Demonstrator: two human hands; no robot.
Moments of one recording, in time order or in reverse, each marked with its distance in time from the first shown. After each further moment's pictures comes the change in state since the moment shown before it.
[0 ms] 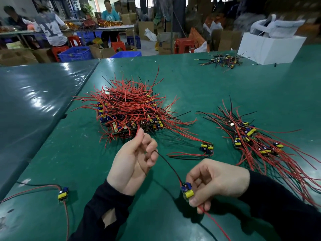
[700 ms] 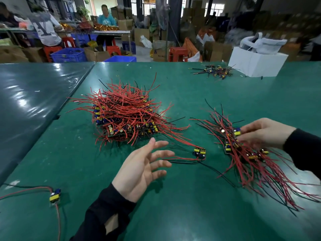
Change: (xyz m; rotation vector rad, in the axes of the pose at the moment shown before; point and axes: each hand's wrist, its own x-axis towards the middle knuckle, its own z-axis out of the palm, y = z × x) left_hand 0.005 -0.018 0.001 0.152 -0.047 -0.105; right_hand -0.071 -0.029 -0.128 -0.365 0.867 0.207
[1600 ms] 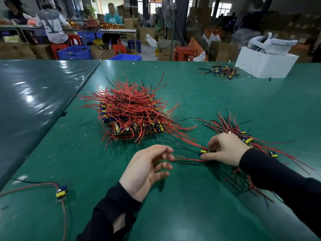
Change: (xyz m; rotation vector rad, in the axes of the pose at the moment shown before) left_hand -0.003 0.003 0.003 0.060 0.092 0.015; right_hand 0.010 -0.028 0.093 -0.732 0.132 -0.295
